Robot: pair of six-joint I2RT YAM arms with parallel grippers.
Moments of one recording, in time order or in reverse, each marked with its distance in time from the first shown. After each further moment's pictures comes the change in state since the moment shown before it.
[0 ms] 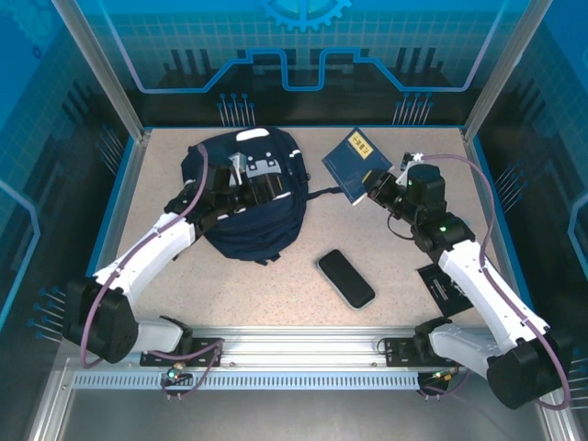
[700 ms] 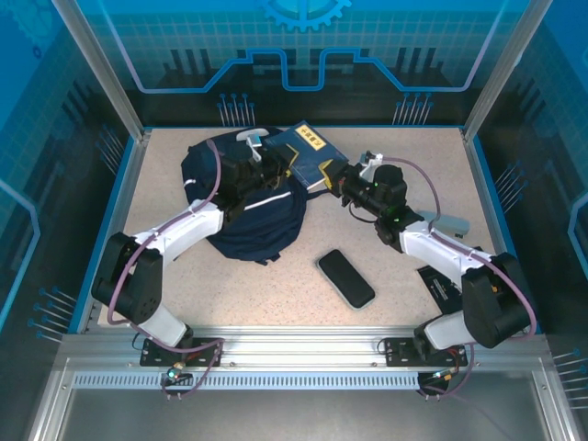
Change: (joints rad) left arm -0.070 0.242 0.024 0.682 0.062 -0.806; right arm 0.117 0.348 -0.098 0.762 -0.211 0.605
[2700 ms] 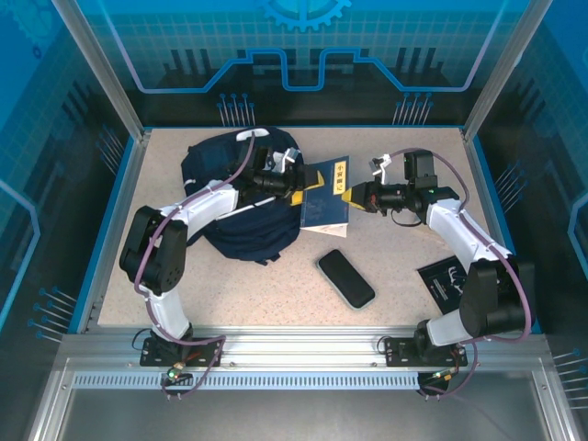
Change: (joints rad) left arm 0.031 0.244 0.227 -0.383 0.592 0.540; right arm -0.311 0.040 0.201 -0.859 -0.679 -0.876
